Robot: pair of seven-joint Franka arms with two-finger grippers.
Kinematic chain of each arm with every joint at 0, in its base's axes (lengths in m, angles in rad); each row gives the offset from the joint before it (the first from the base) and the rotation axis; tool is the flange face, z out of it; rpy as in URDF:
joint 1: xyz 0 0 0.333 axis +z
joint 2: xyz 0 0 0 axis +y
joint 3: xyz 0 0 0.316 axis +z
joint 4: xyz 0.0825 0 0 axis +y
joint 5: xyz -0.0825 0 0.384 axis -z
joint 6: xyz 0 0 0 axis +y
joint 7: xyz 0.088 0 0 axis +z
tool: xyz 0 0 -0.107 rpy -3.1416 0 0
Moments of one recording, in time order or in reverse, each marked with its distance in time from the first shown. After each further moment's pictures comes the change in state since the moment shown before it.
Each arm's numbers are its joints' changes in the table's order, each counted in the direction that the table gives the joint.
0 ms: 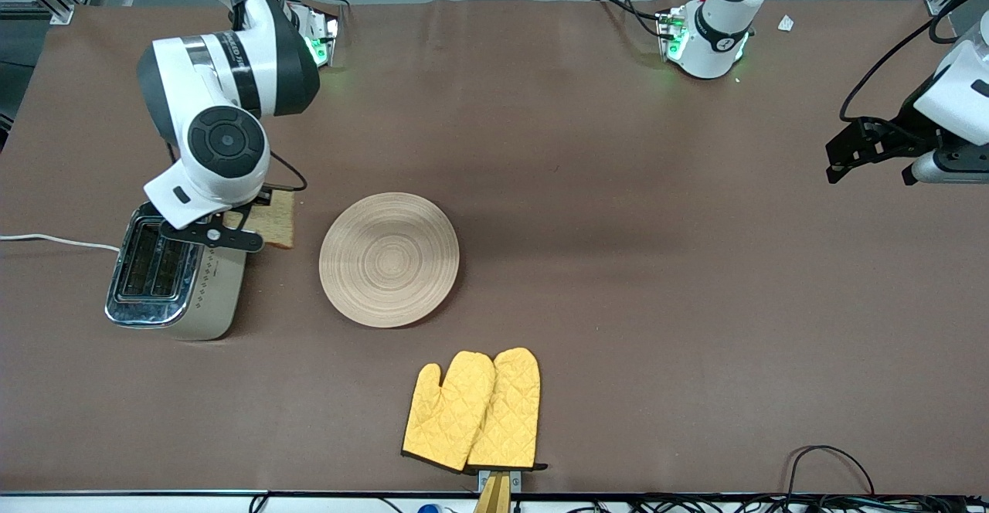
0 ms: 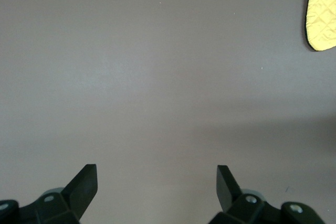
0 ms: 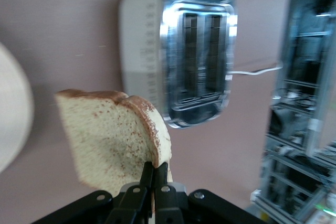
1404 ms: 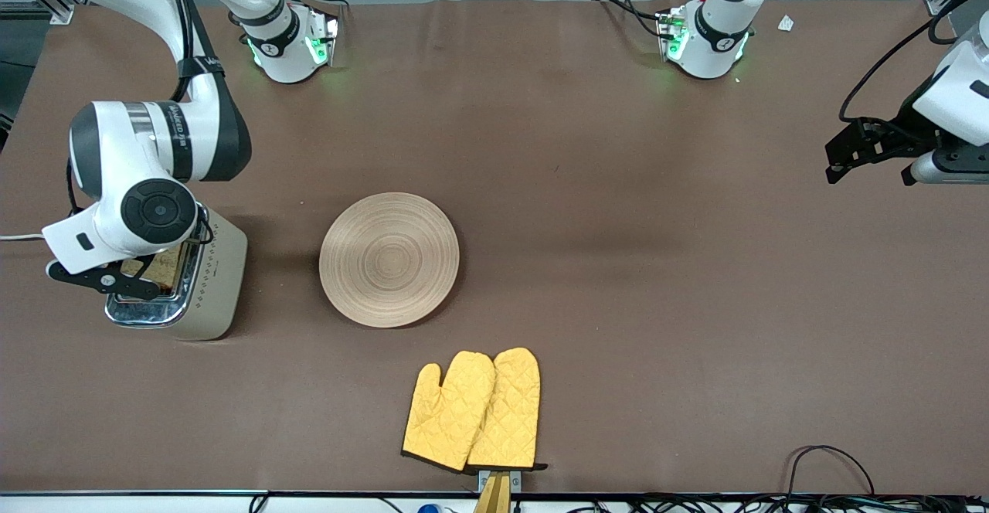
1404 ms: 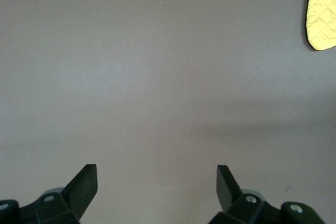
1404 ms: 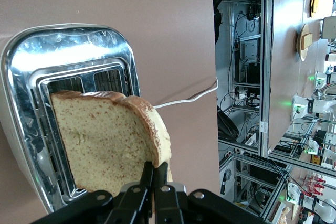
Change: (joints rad) left arm 0.000 -0.001 0.000 0.001 0.000 -0.001 -0.003; right arm -0.176 0.091 -0.021 -0.001 0.221 -0.136 -0.003
